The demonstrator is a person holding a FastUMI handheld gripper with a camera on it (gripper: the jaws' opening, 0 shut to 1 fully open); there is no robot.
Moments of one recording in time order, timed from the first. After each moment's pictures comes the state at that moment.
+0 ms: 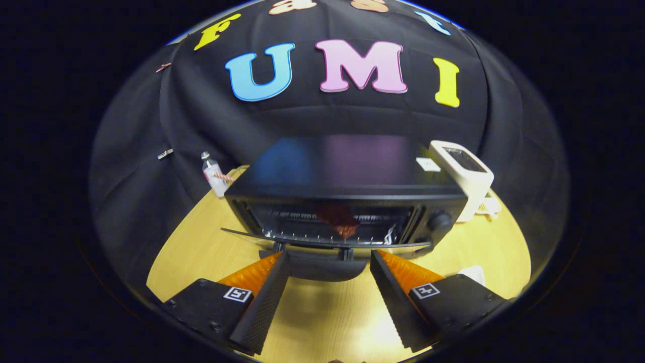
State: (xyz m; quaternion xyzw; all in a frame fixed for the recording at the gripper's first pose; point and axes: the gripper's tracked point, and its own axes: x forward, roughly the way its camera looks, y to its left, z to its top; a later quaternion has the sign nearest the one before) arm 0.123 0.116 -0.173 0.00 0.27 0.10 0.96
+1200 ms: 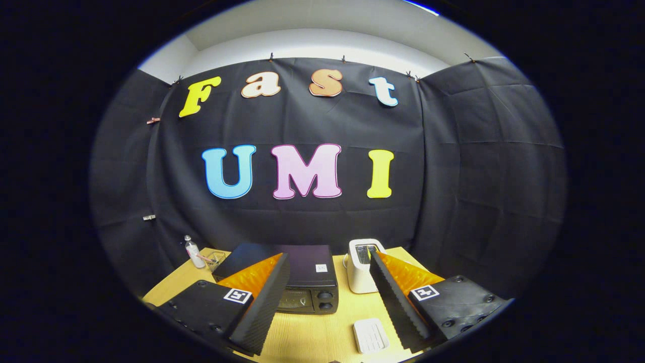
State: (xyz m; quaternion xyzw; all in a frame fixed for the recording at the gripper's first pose) arm 0.046 -0.036 0.048 0.01 0.04 -0.01 1.00
